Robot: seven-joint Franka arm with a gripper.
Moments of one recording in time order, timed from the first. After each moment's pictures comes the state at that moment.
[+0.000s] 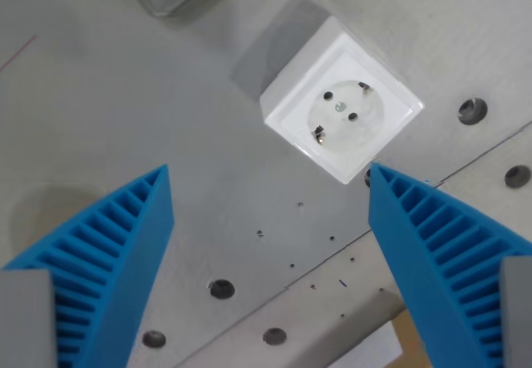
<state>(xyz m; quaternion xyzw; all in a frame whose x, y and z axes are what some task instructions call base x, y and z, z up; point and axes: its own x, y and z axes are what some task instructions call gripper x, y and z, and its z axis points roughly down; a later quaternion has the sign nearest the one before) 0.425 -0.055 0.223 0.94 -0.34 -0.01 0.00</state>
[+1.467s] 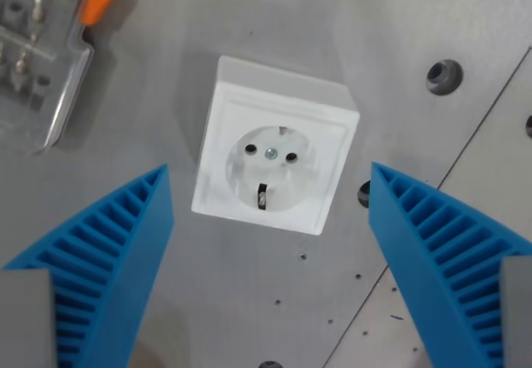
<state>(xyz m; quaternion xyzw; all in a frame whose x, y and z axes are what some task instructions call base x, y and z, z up) 0.404 -0.086 0.171 0.84 -0.54 -0.01 0.00</state>
